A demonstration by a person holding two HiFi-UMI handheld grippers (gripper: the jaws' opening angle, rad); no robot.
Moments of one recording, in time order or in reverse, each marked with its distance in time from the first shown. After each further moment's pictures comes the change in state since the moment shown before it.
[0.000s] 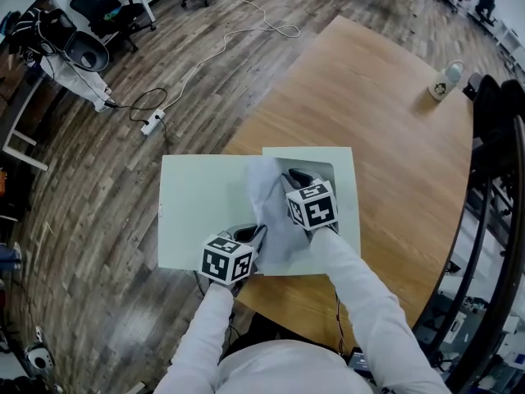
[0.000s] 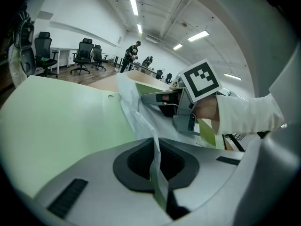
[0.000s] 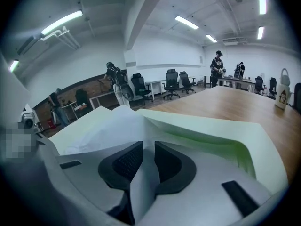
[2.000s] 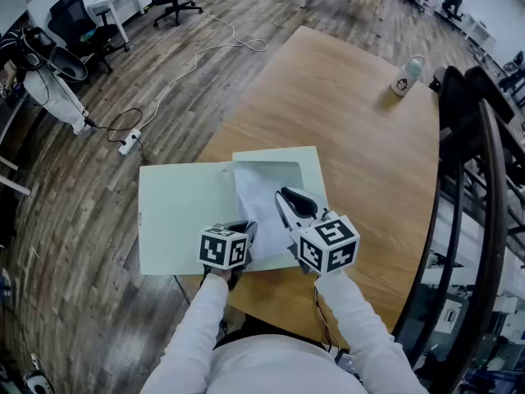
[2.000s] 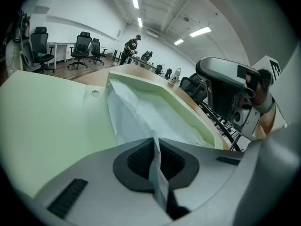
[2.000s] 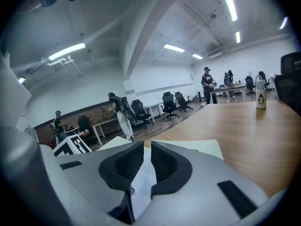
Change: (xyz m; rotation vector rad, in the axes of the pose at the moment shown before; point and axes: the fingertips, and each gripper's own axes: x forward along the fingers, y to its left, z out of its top) left arm 0.027 -0.027 0.006 -0.016 0.064 -0.025; right arm -0.157 0.034 0.037 0.127 -0.307 0.021
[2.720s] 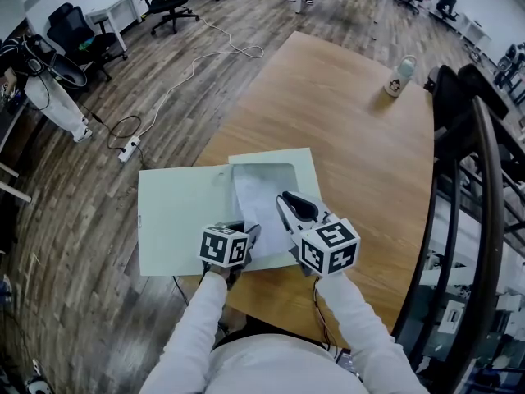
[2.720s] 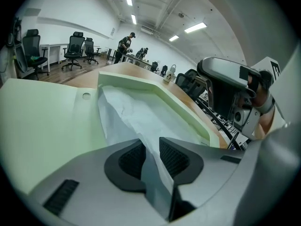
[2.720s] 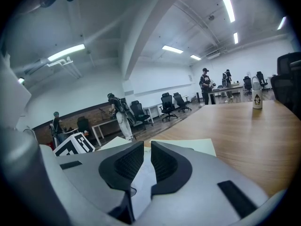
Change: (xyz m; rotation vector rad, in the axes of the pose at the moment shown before) left arm 0.003 -0.021 0.006 0.056 0.037 -0.031; right arm -0.024 -0.007 0.004 0.009 -0.011 -0.015
